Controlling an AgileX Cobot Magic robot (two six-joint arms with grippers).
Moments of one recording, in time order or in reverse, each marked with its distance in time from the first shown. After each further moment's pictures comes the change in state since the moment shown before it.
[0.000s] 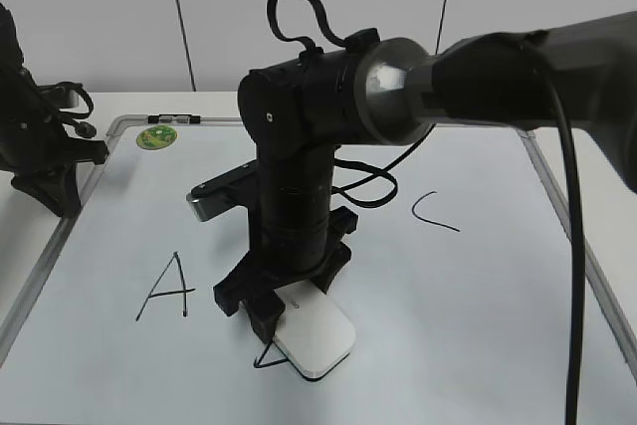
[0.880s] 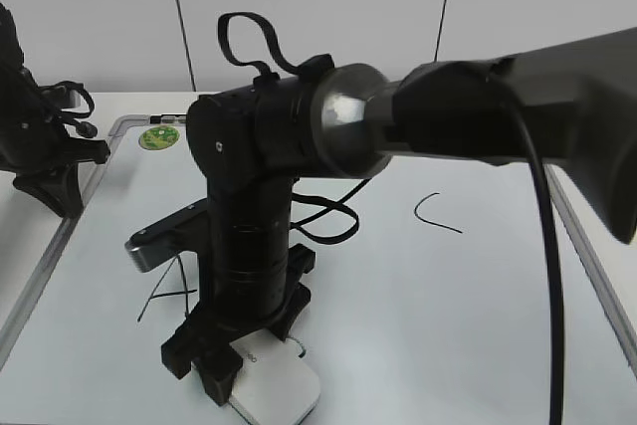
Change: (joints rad) left arm 0.000 0.000 0.000 -0.013 0.000 0.002; right arm 0.076 0.005 -0.002 0.095 0.035 -0.073
